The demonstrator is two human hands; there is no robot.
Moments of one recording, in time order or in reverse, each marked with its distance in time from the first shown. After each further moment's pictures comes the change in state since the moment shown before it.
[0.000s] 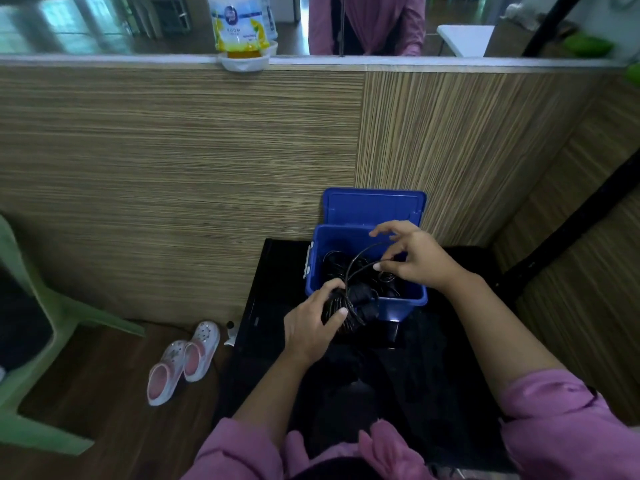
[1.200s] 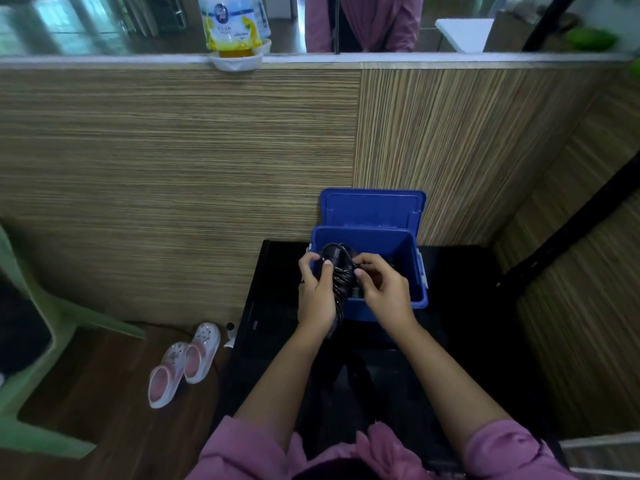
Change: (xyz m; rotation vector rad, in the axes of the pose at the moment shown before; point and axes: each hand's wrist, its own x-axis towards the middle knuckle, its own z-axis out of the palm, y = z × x) left_hand 0.053 0.026 0.012 -0.559 0.144 -0.520; right_hand -0.017 -0.027 0.088 0.366 0.446 0.245
